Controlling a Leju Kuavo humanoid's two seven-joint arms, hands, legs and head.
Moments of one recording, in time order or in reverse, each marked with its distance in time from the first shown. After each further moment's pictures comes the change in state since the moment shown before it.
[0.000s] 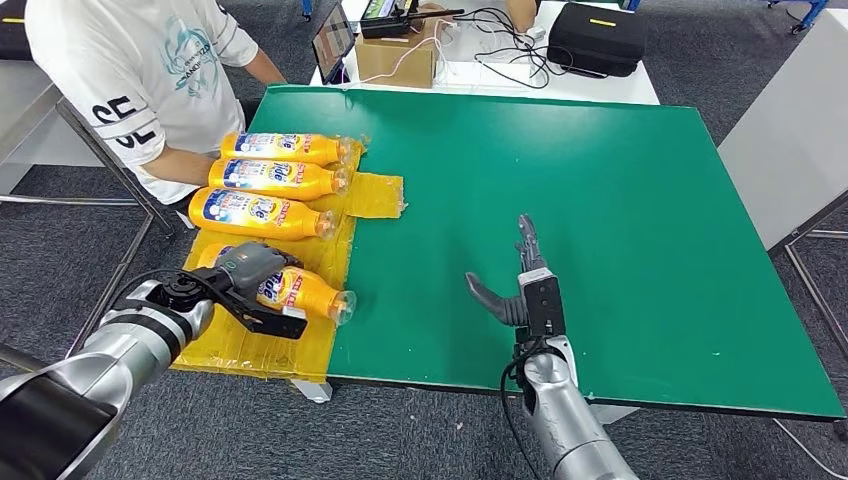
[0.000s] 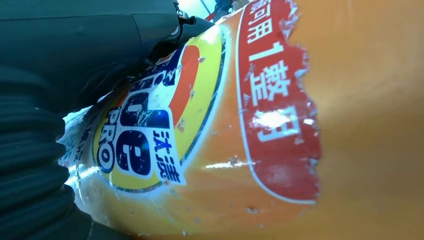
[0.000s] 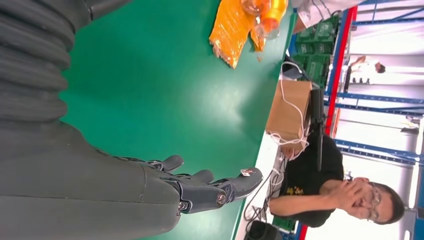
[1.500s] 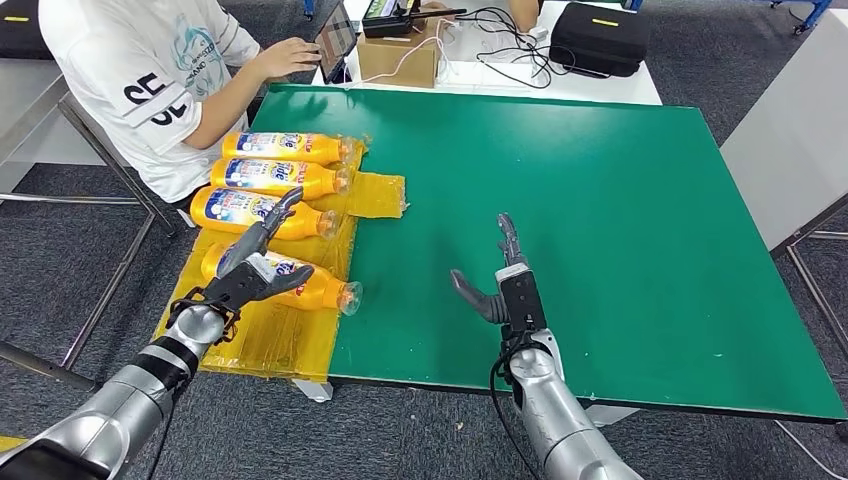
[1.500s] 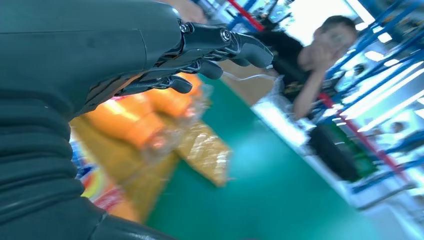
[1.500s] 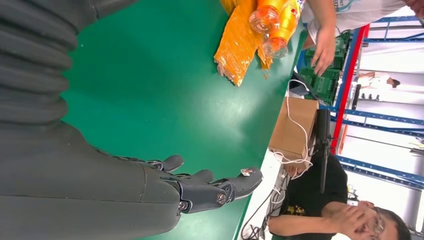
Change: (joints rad) left arm 0.270 0.018 0.232 -0.529 1.068 -0.071 -0.231; right arm -0.050 0.023 0.042 0.087 0.024 -0.022 -0.002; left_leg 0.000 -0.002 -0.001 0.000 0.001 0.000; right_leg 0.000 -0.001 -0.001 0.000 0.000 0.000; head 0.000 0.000
